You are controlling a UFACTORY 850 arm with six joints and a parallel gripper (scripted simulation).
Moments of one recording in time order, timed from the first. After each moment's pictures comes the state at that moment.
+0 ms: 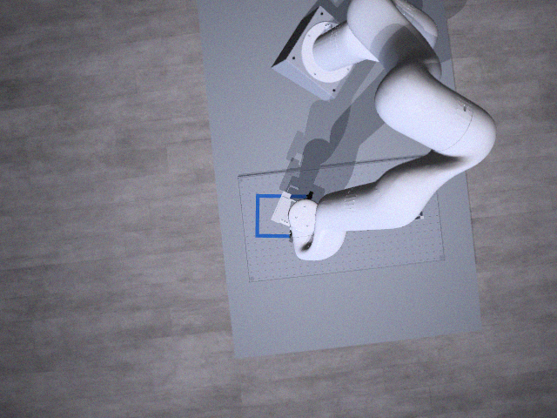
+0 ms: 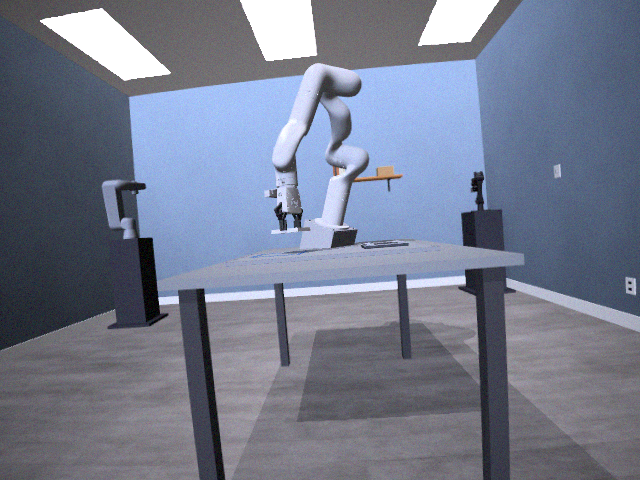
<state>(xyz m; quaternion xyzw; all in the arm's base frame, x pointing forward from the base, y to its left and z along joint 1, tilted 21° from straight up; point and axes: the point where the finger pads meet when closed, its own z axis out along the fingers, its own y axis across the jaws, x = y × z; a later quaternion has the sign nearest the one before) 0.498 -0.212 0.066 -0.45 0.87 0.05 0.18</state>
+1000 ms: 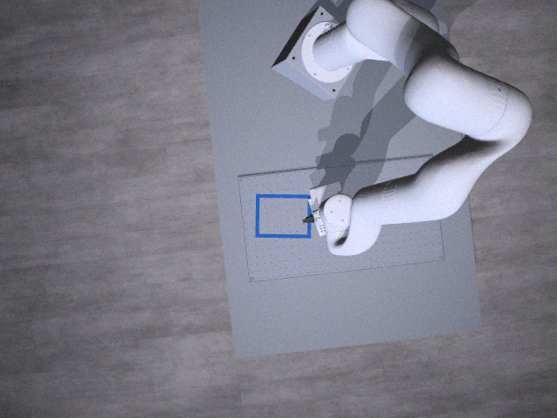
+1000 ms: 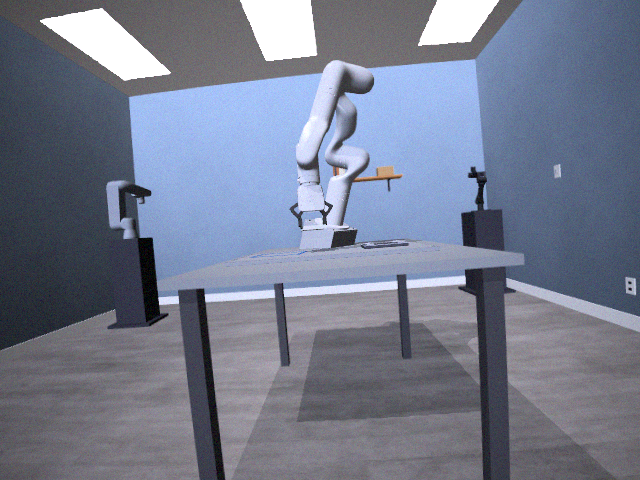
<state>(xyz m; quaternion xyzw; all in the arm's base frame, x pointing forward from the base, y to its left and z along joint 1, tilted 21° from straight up) 0.503 -0.130 0.093 -0.04 0.98 0.12 0.15</state>
